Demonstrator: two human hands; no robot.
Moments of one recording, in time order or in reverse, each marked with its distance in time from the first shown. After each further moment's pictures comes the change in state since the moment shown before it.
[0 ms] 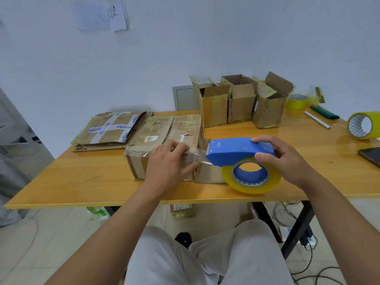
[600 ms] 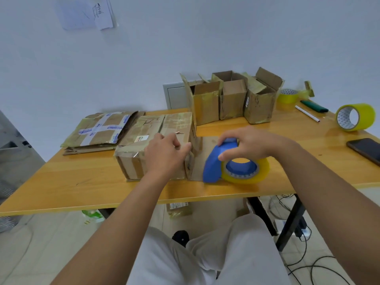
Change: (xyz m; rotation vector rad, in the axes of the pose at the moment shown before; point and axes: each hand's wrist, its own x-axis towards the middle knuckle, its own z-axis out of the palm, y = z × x) left_hand 0.029 0.034 -0.006 -0.193 -0.073 -0.434; right_hand 0.056 -0.041 0.005 -0.538 -0.375 0.038
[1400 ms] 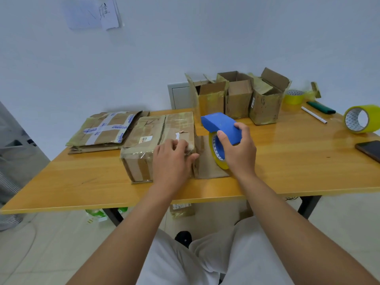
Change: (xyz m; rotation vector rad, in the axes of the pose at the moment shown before) left_hand -0.020 -0.016 0.010 0.136 0.098 0.245; right_hand 0.046 -0.011 0.103 0.492 1.000 0.208
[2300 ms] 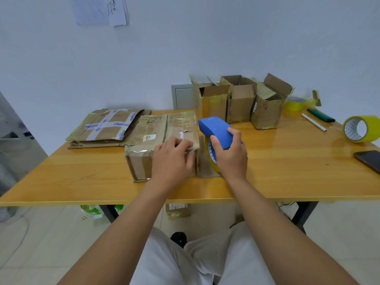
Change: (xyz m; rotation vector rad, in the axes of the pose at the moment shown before) left_hand 0.007 -0.006 -0.009 -0.068 -0.082 0.031; right_hand -0.013 -0.002 0.021 -0.151 -0.025 -0.042
